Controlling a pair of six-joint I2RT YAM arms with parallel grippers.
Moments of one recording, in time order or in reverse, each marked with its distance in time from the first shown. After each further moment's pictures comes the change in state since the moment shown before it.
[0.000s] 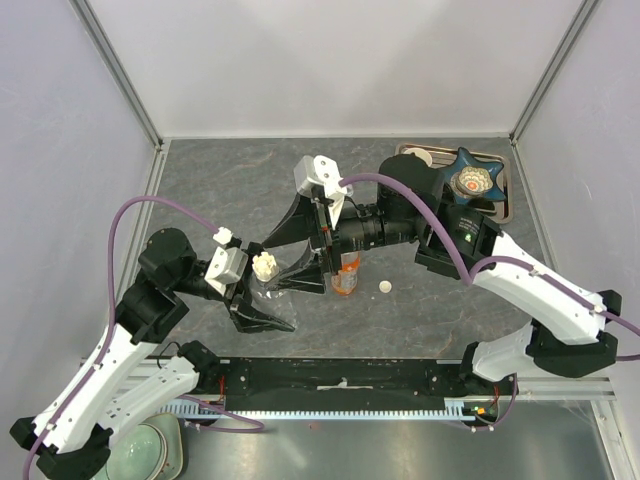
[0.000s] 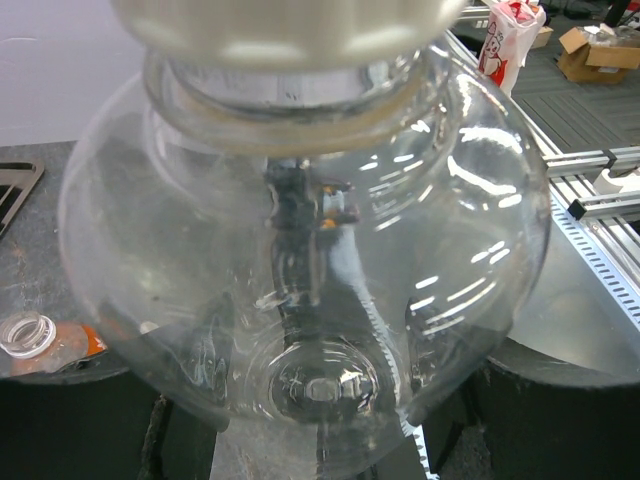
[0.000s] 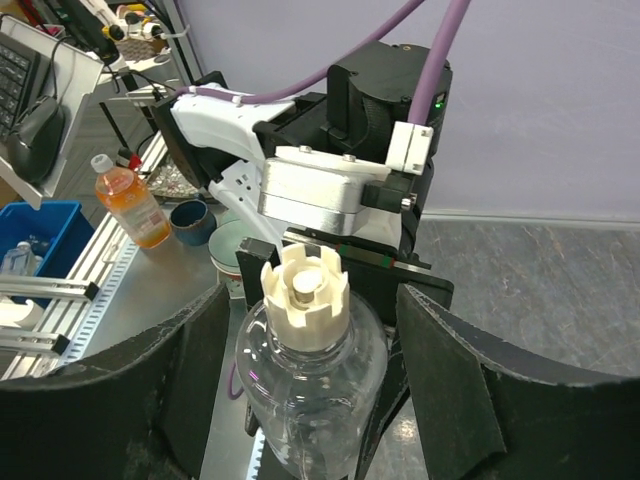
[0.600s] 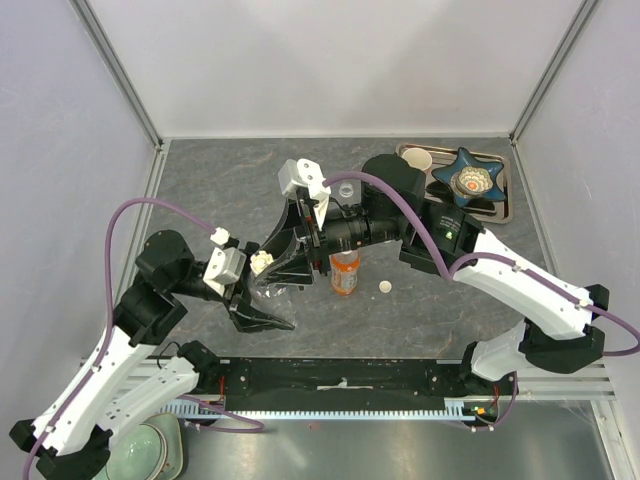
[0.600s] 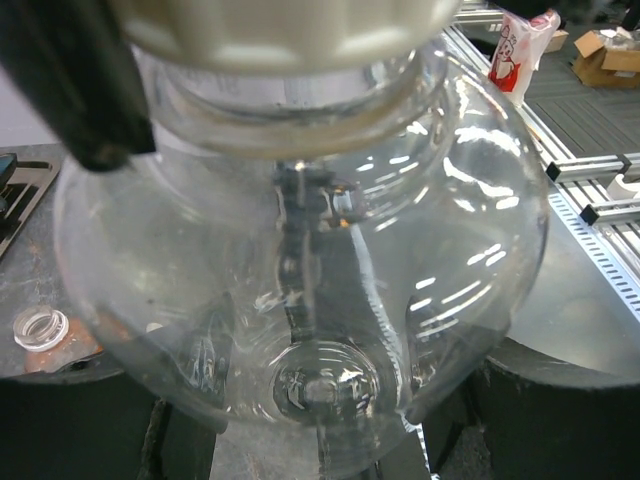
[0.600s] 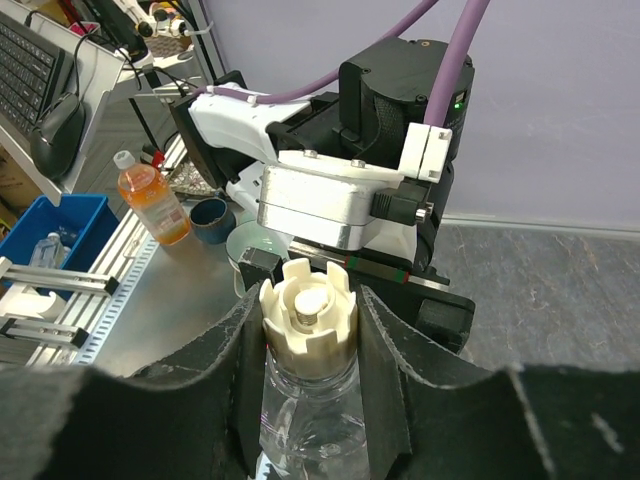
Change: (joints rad) left arm 0.002 -0.013 -0.004 0.002 -0.021 0.000; right arm 0.001 0.048 0.003 0.048 -0.064 0.028
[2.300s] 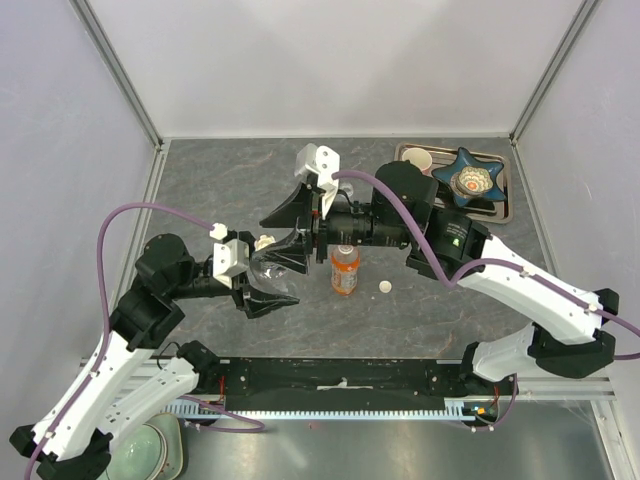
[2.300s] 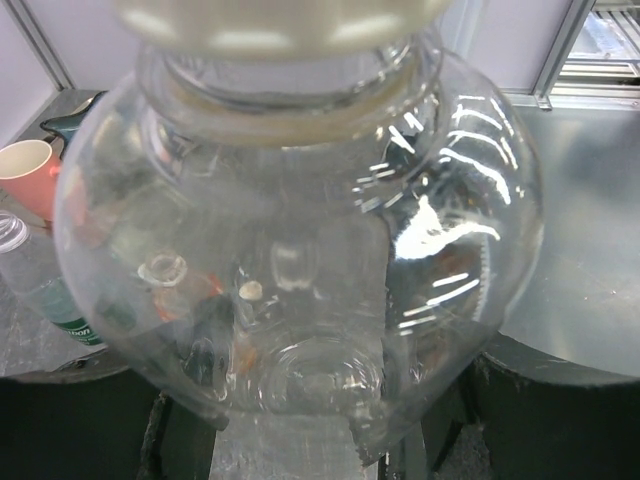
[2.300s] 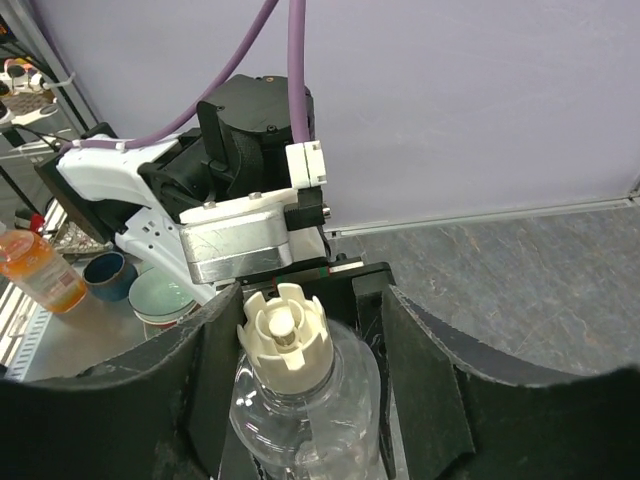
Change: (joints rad) left arm 0.008 -0.031 -0.014 -0.065 -0.289 0.092; right arm 0.004 -0.063 -0.090 0.085 0.310 -0.015
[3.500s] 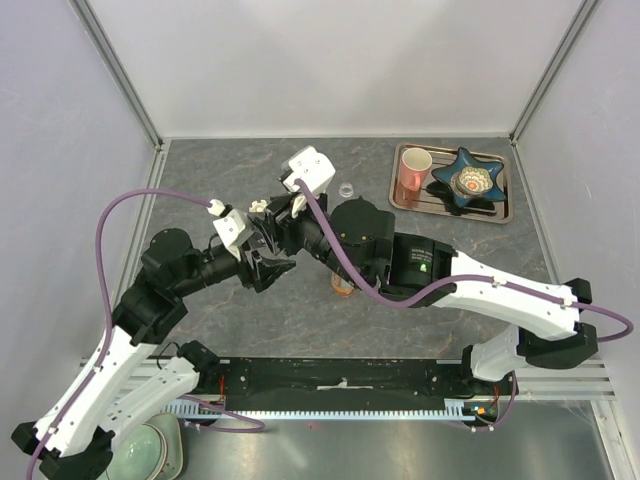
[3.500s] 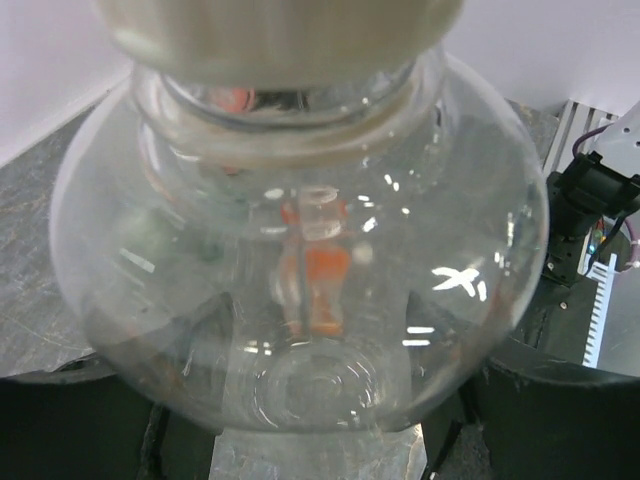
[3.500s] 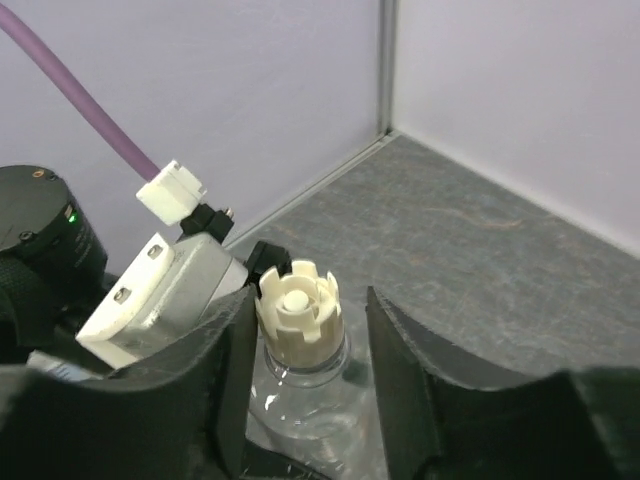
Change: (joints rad) left arm 0.017 0.026 0.011 -0.039 -0.405 -0.067; right arm 0.215 0.102 0.046 0.032 0.868 0.029
